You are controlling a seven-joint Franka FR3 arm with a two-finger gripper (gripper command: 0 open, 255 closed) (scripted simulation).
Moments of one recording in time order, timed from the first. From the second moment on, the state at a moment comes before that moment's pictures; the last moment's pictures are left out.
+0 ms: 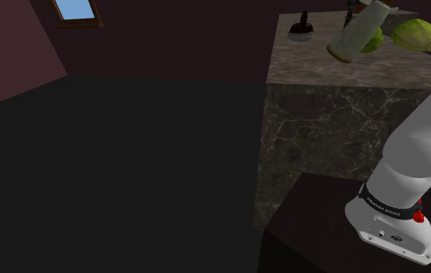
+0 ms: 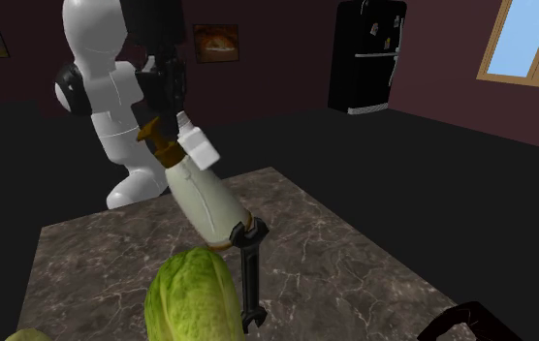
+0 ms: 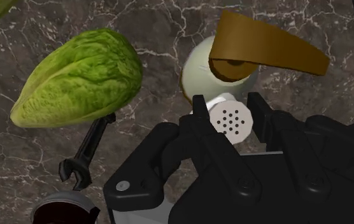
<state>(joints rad) -0.27 -0.17 -0.61 -1.18 -0.09 1.05 -0.84</state>
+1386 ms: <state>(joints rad) -0.38 -0.24 -0.77 -1.36 -0.16 1.19 -1.12</state>
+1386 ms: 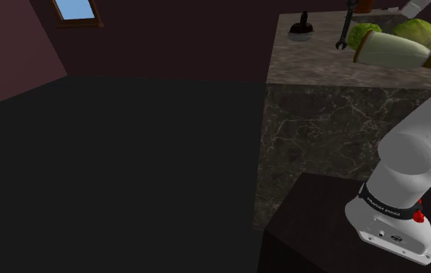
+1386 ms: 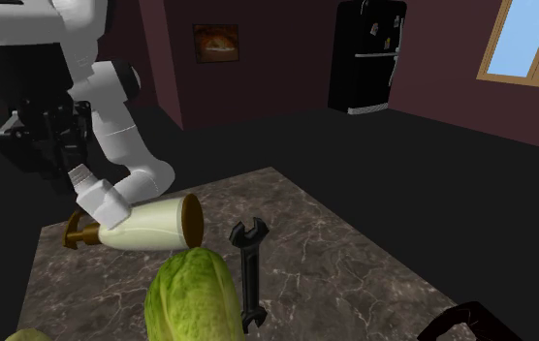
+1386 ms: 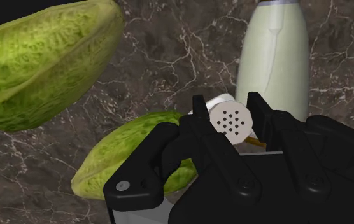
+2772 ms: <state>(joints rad) -0.43 -0.45 -0.70 -1.83 -0.27 1.48 -1.03</state>
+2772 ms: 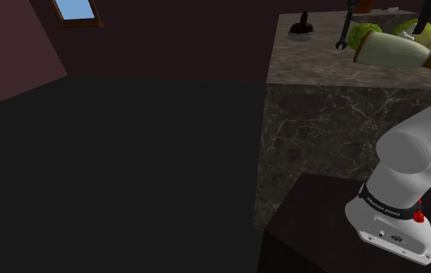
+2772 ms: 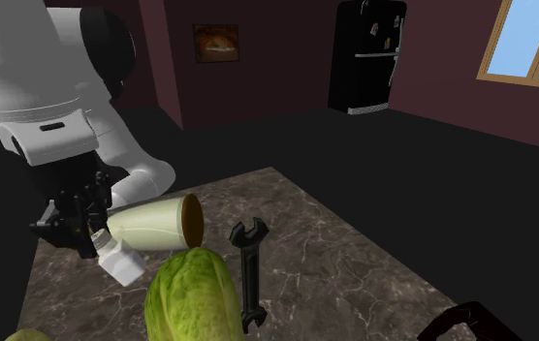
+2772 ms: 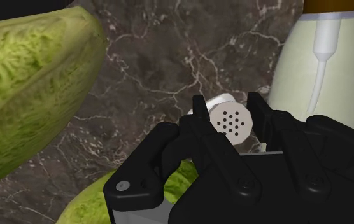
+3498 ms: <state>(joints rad) -0.43 -0.45 -0.70 -1.85 -0.27 1.49 -1.02</state>
